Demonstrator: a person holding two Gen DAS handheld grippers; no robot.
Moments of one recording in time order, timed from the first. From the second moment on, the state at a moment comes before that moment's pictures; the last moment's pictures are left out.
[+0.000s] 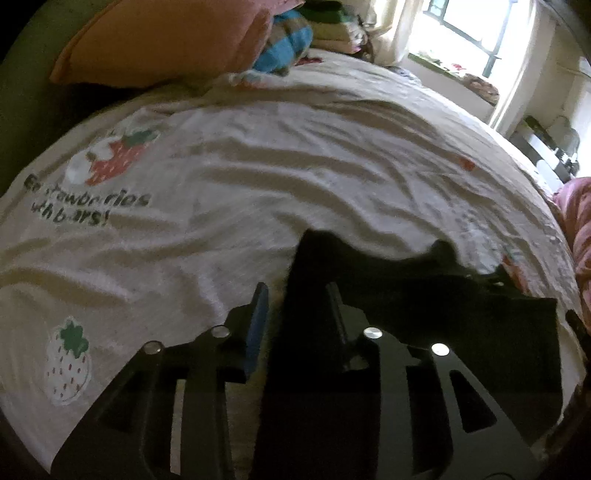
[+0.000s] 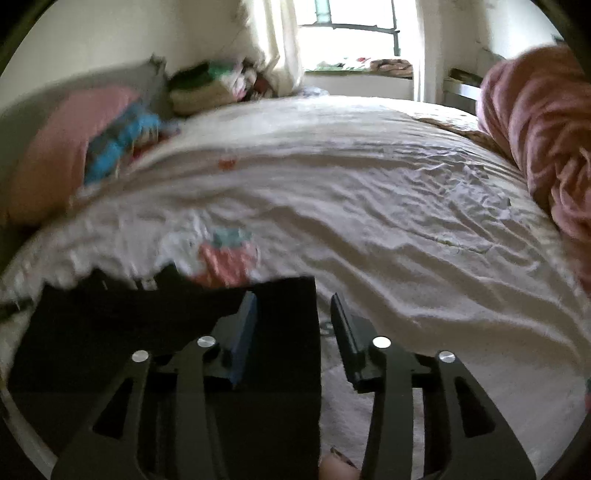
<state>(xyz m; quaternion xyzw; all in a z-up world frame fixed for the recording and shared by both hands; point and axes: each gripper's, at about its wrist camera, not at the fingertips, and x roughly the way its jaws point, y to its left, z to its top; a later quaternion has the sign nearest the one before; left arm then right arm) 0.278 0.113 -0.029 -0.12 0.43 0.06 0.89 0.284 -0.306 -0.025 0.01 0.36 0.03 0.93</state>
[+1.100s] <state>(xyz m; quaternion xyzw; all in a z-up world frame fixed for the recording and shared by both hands) 0.260 0.104 -0.043 -0.08 0.42 0.07 0.90 0.280 -0.299 -0.060 0.00 0.41 -0.03 0.91</state>
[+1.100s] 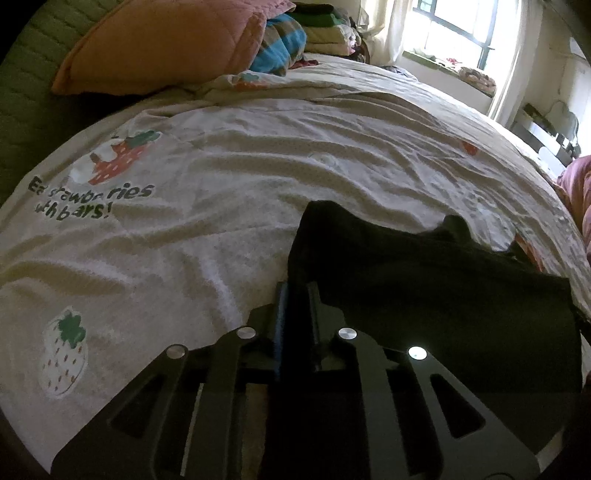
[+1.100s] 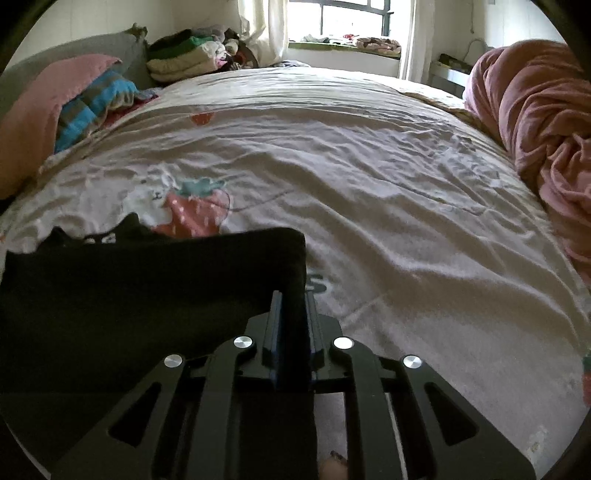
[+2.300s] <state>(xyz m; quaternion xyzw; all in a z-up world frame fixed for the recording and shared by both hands) 0.150 0.127 -0.025 -0.19 0.42 0.04 0.89 0.162 -0.317 -0.036 0.07 0.42 0.06 0.90</state>
